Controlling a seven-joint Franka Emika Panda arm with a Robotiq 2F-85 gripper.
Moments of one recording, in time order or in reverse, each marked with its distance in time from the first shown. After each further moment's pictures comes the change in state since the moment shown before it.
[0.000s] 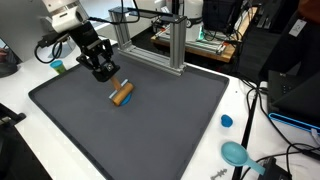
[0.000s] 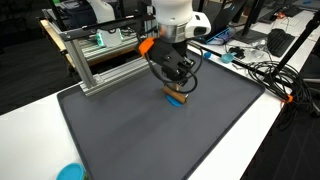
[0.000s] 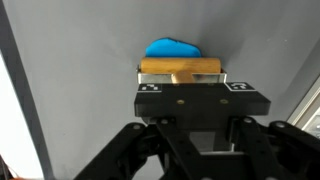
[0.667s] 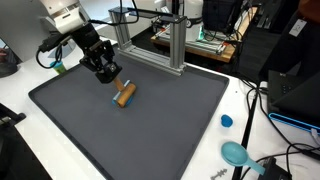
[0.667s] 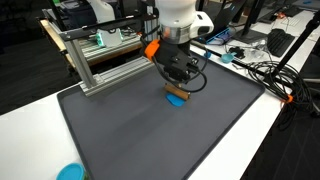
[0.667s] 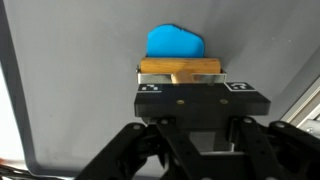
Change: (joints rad) arm -0.005 0.018 0.020 0.026 0.014 -0.038 -0.103
